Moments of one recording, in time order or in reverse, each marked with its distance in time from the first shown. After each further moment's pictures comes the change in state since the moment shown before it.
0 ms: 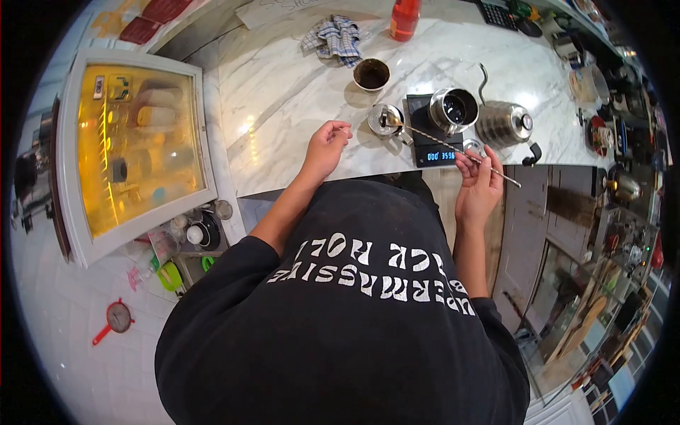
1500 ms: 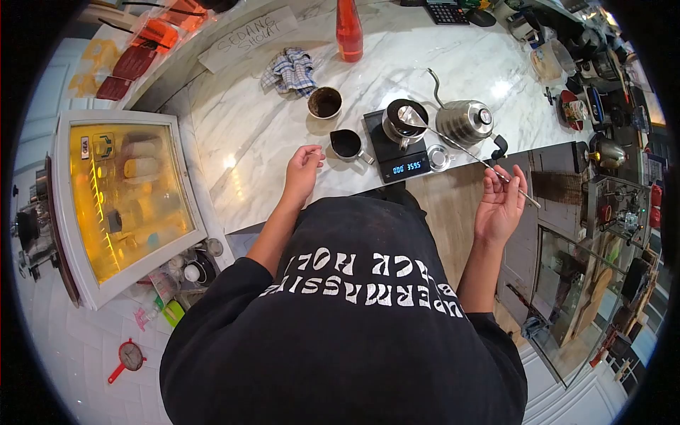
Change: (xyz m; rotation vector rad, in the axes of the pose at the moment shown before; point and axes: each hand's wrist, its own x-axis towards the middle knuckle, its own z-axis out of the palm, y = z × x) left_hand 0.015 0.014 0.027 0.025 0.045 -0.075; right_hand 0.020 -0.084 -0.067 0.194 0.103 -0.157
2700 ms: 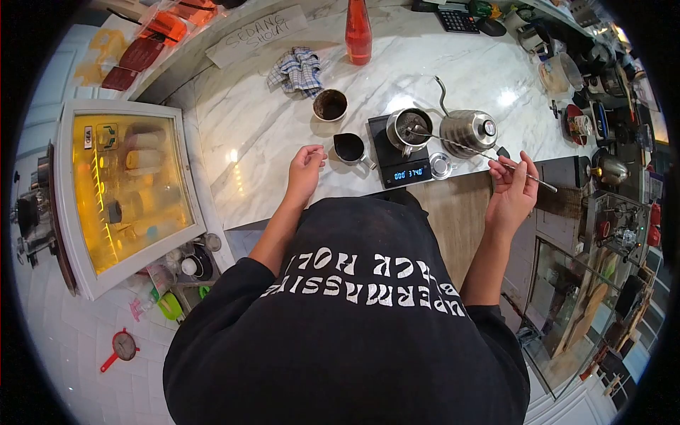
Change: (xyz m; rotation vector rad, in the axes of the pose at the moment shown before) left_hand 0.004 -0.003 0.005 -0.052 0.056 0.000; right_hand 0.043 -0.008 0.034 -0.315 0.023 -0.049
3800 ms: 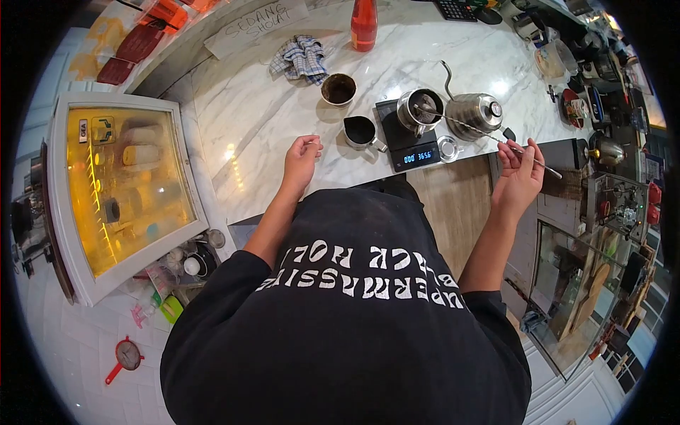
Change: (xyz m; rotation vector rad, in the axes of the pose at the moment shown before) left_hand 0.004 -0.017 -0.040 0.079 -0.062 -0.005; right_hand -0.023 0.002 0.011 0.002 0.100 -0.058
